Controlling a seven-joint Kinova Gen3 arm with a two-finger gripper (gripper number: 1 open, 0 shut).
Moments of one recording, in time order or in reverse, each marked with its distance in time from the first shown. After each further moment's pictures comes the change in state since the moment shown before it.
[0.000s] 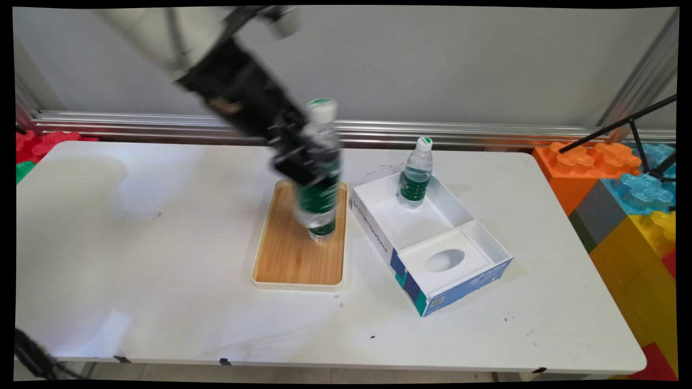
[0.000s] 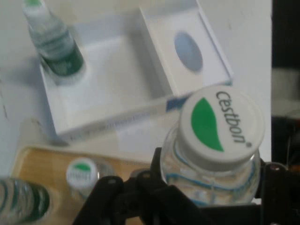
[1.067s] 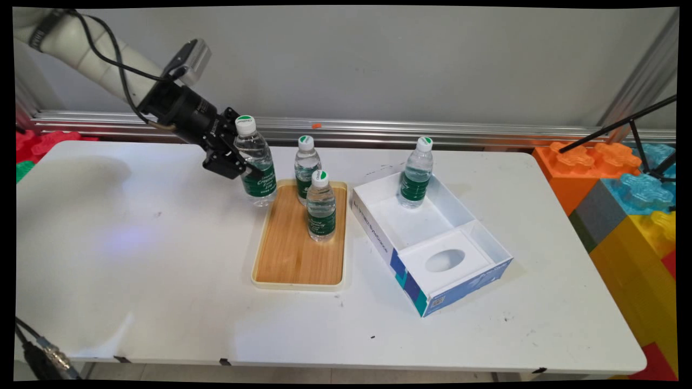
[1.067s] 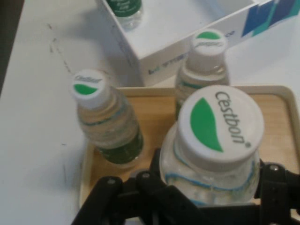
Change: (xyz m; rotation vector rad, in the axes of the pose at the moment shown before) arm -0.165 -0.146 0.023 -0.017 0.092 0.153
